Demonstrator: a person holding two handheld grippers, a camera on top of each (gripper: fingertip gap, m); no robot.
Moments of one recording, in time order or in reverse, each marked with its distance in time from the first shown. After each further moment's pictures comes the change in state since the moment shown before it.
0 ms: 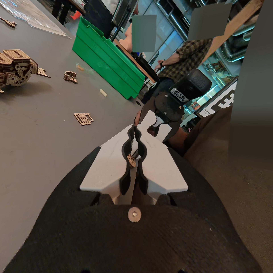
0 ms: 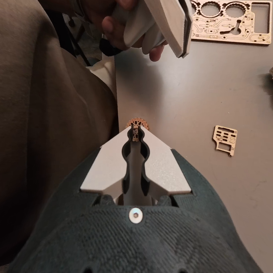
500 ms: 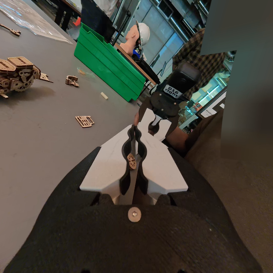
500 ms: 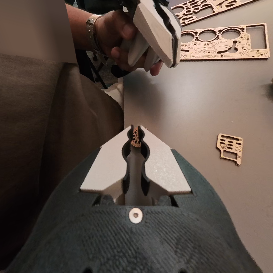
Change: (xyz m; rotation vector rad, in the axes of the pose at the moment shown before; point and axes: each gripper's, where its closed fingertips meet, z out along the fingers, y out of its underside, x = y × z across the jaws) left arm 0.002 -0.003 -0.001 0.017 -0.008 0.023; right arm -0.002 -0.016 -0.009 0.159 -0.101 0.058
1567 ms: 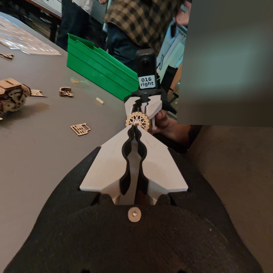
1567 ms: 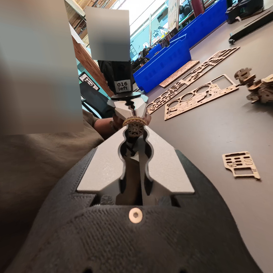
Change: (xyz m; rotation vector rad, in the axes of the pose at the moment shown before) left arm 0.017 0.002 0.002 -0.011 0.014 0.164; right arm 0.023 -0.067 -0.034 0.572 -0.130 0.410
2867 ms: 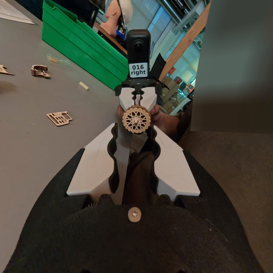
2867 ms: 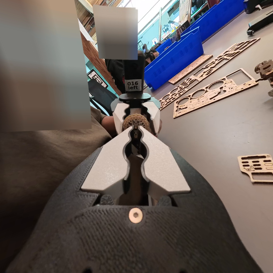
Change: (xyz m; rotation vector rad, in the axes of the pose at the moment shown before) left arm 0.012 0.018 0.013 -0.083 0.081 -0.095; right arm -0.010 0.006 0.005 -0.020 -0.068 0.023
